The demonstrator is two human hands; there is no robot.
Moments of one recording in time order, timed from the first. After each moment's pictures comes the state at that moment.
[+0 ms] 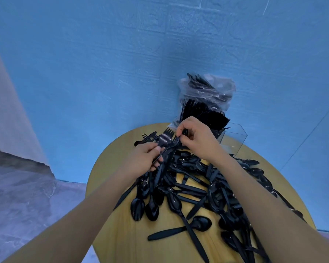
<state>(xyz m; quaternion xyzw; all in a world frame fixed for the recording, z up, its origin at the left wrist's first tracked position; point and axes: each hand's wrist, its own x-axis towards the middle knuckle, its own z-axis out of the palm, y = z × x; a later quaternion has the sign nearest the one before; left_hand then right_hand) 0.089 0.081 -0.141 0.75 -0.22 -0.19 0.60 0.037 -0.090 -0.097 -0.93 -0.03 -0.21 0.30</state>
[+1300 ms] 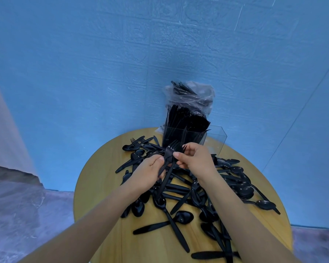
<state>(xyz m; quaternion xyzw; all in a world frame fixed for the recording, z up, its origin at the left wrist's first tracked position) 0.032 0.060 -0.134 0.73 -0.31 -0.19 0.57 -0.023 -0.080 -0.115 -0.76 0.17 -0.20 0.59</state>
